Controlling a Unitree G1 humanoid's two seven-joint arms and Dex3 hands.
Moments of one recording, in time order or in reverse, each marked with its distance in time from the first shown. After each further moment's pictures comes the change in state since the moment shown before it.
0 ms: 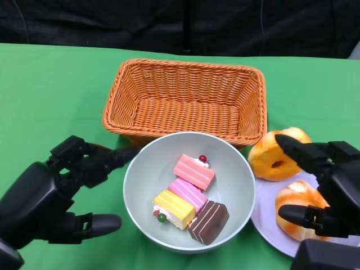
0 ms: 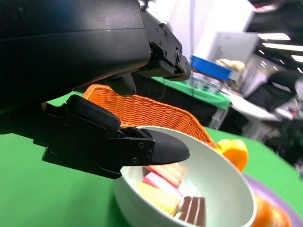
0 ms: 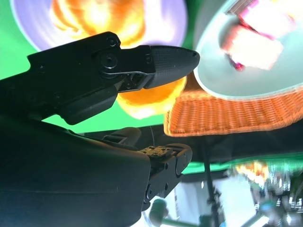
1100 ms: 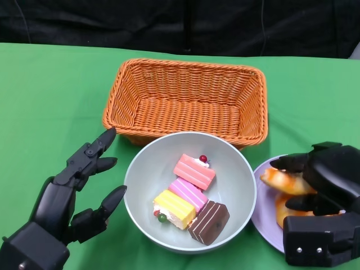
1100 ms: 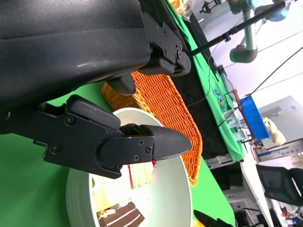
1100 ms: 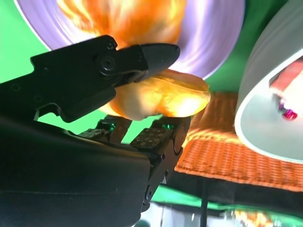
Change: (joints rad) left arm 0.125 -0.357 -0.018 -0.146 -0.377 0.544 -0.037; right arm -0.297 -0.091 0.133 0.428 -0.119 -0.092 0.039
